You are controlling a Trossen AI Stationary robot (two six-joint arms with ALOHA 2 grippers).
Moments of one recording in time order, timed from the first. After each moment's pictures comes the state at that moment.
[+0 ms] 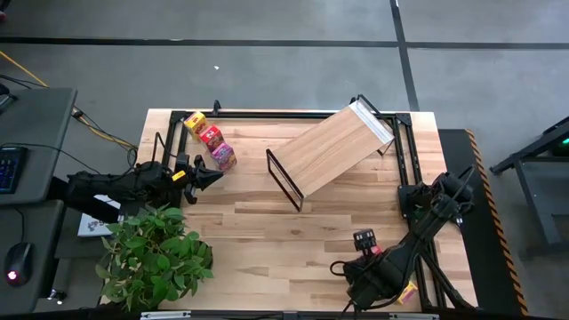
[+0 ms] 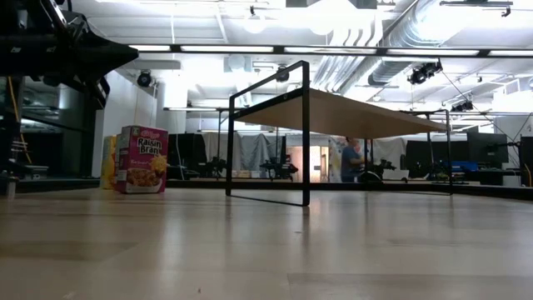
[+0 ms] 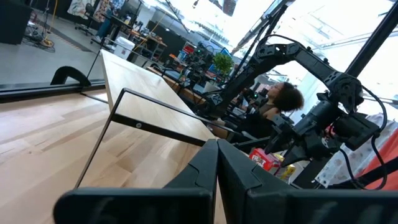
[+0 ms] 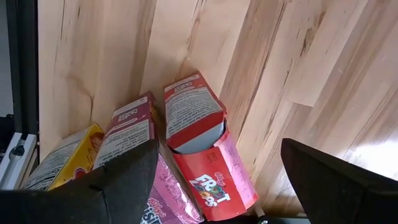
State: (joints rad) left arm -0.02 0.02 0.01 0.13 -0.17 -0.49; right arm 0.82 1.87 1.65 -1.47 0.10 0.54
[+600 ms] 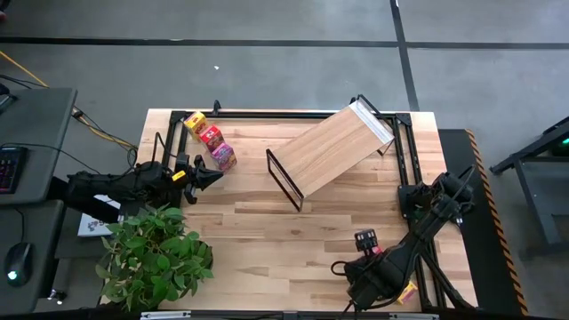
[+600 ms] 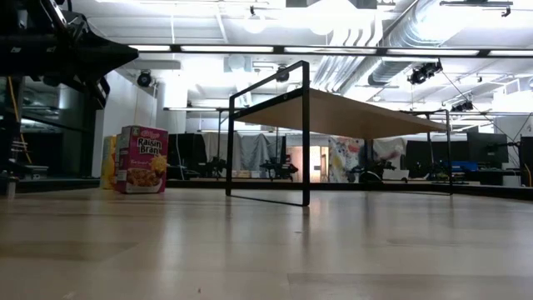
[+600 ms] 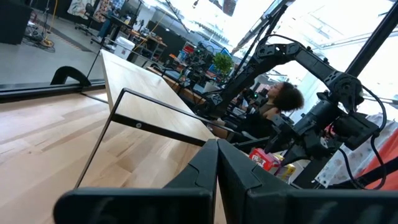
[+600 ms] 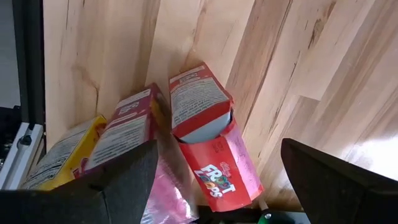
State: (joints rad) left arm -0.02 0.02 0.01 0.13 -0.17 -0.49; right arm 0.82 1.87 1.65 -1.49 0.07 0.54
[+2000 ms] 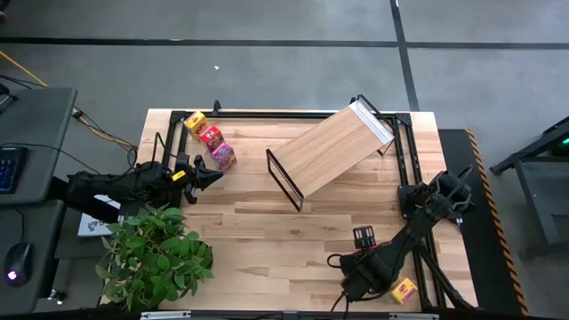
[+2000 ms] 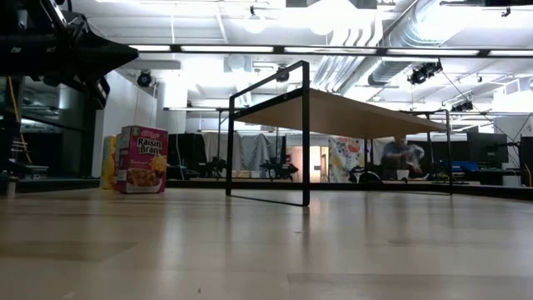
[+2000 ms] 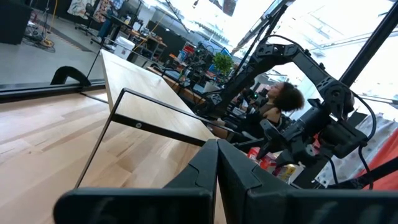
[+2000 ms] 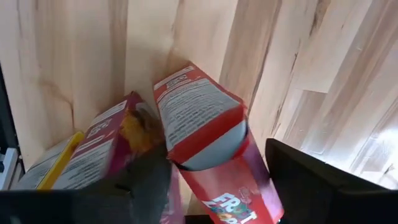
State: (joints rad) left arm -0.02 0.02 0.01 0.13 -0.17 -0.49; right arm 0.77 1.86 1.54 -1.41 0.06 0.58
